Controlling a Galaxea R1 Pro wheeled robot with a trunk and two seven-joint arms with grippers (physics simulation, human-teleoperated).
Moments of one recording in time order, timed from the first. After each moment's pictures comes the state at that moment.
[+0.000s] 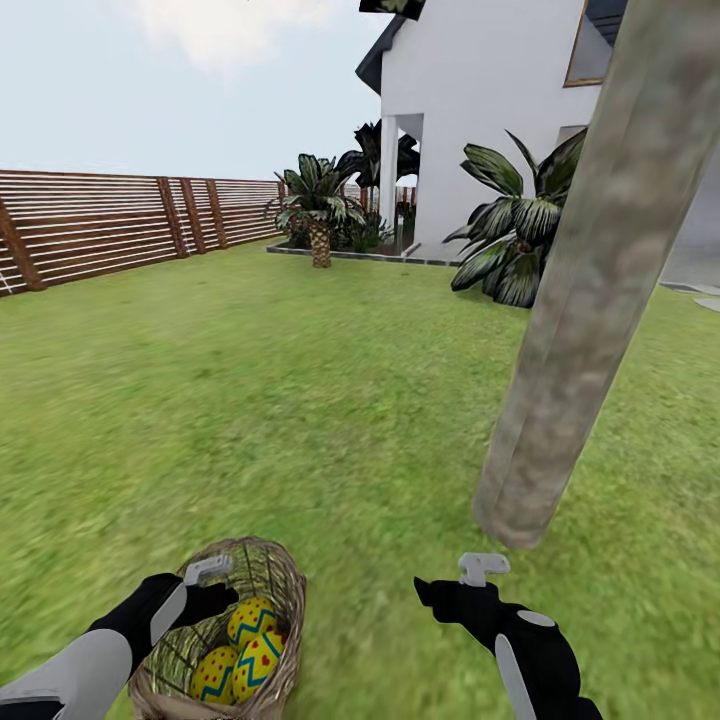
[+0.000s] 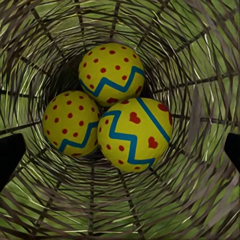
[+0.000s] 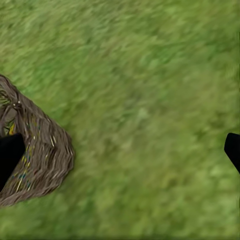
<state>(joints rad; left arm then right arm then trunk) -0.70 0.15 0.01 -0.28 0.25 0.46 -0.07 -0.11 0.13 0.03 -1.58 -0.05 0.79 0.08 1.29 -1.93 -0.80</state>
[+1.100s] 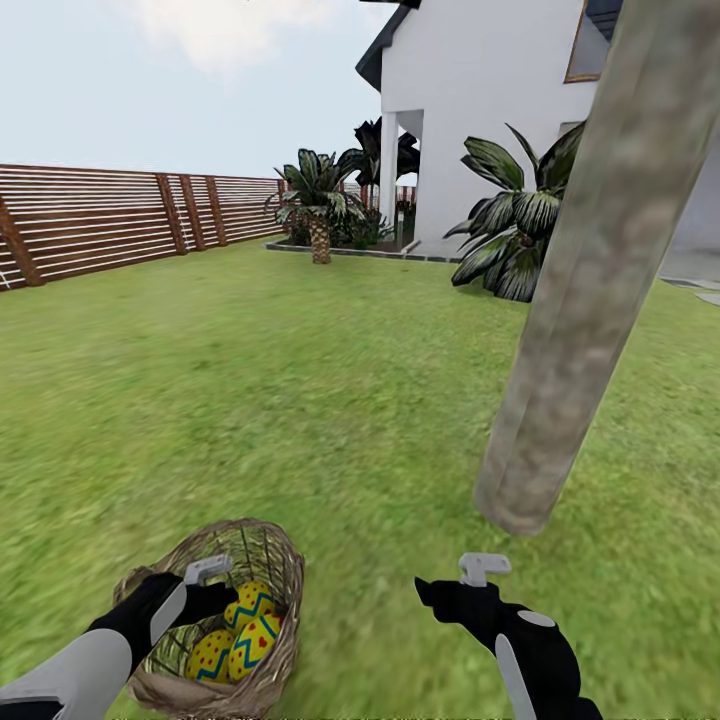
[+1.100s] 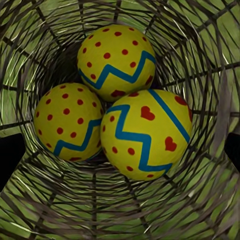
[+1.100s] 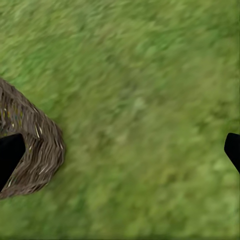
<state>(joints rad) -0.70 0.15 0.00 -0.28 0.25 0.46 -0.07 -0.11 0.13 0.02 -1.58 -0.05 0.78 0.08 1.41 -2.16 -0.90</state>
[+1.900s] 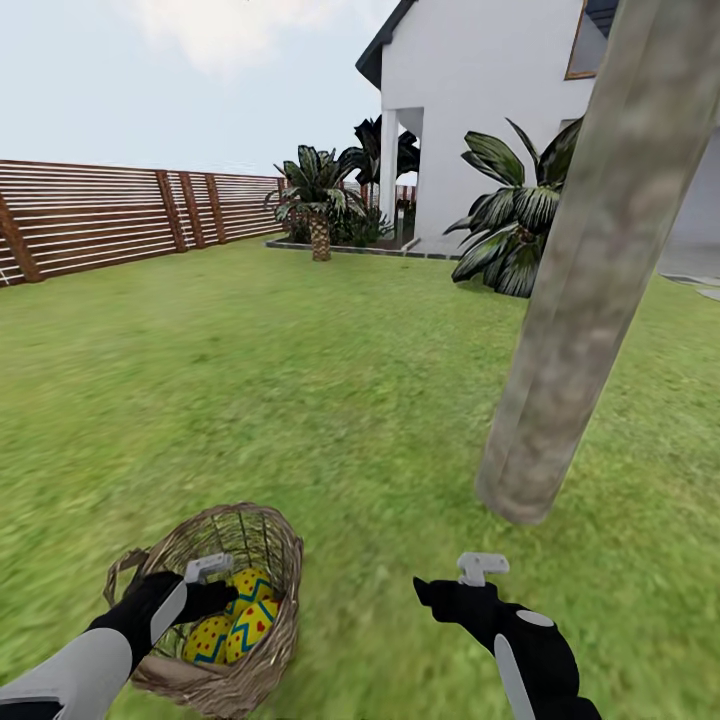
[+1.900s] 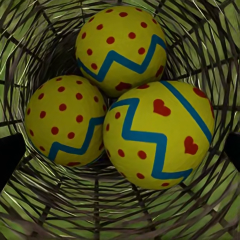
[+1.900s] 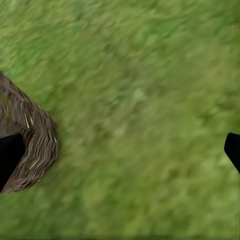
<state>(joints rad) -0.70 0.15 -0.01 -0.29 0.24 0.46 -0.07 -0.11 0.13 0.03 -1.58 -0.05 0.78 0.08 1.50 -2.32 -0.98</state>
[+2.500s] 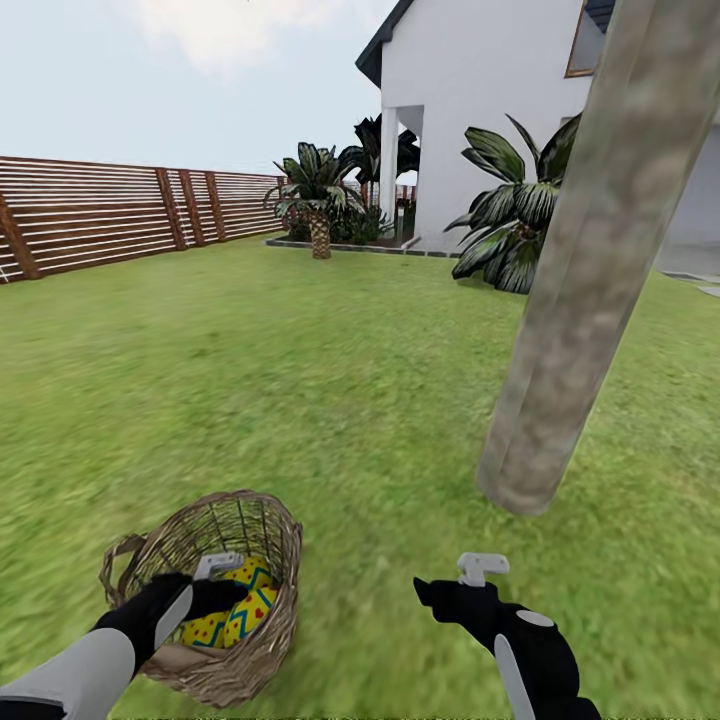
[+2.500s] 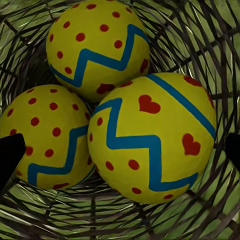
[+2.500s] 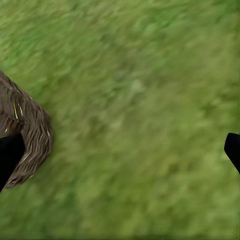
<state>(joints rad) -0.70 0.15 -0.13 -0.29 0.24 0.39 -0.15 -0.11 0.13 0.03 -1.58 -0.05 0.78 0.08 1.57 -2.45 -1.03</state>
